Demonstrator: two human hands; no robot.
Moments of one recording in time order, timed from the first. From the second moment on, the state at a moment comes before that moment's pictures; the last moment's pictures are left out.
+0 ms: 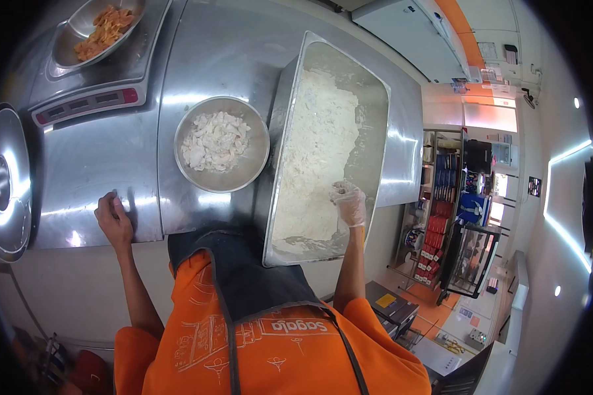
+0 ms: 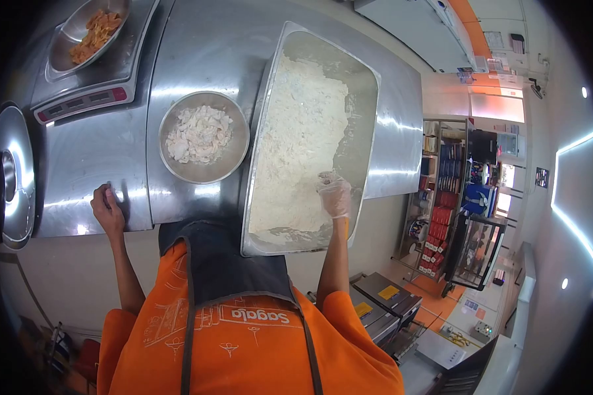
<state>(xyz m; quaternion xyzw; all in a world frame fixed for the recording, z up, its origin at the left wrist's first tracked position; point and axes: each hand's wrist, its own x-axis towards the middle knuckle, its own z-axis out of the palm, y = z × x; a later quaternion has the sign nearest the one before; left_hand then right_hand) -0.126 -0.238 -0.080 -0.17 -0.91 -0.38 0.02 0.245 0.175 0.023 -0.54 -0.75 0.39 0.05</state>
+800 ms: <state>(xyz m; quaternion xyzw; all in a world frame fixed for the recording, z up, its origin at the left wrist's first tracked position) -0.125 -0.240 -0.079 -0.17 -0.92 -0.36 0.01 0.145 0.133 0.092 -0.46 -0.76 0.46 0.03</state>
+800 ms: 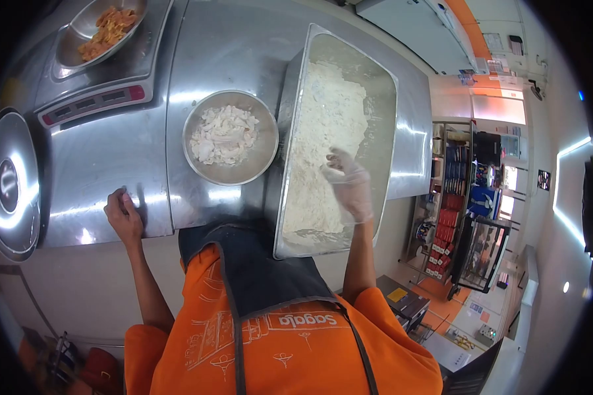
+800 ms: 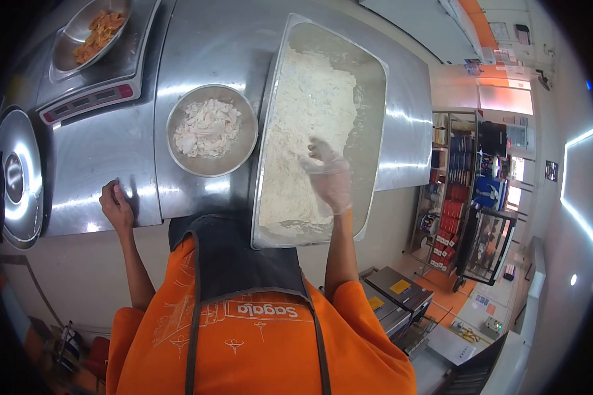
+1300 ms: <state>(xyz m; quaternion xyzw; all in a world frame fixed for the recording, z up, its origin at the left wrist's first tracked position) -0.125 -0.240 -0.088 -0.17 -0.92 -0.36 0.02 0.199 0.098 0.019 -0.23 -0.91 0.32 -0.16</state>
